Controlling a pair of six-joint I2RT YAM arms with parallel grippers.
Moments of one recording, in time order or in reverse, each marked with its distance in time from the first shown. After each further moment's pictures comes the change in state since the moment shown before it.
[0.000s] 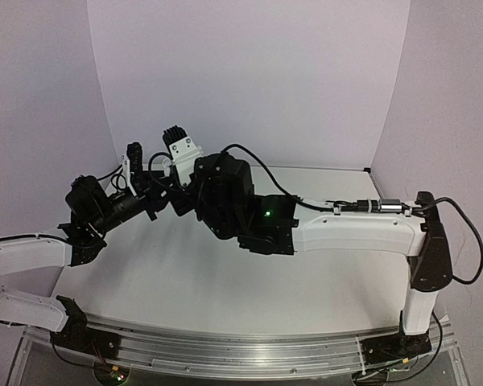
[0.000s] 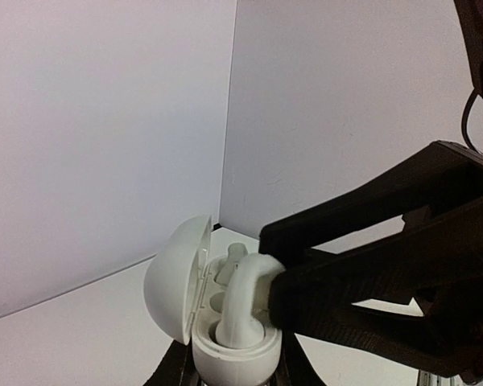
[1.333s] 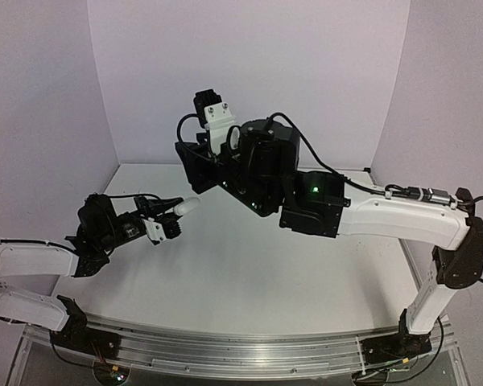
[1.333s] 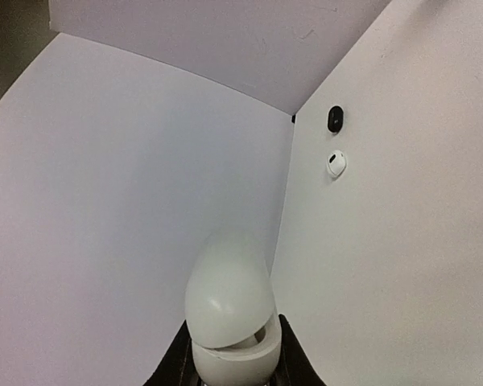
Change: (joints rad) left arm 0.008 0.045 -0.132 -0.019 -0.026 1.295; right arm -0.020 -0.198 -0.053 -0.065 -0.148 0.136
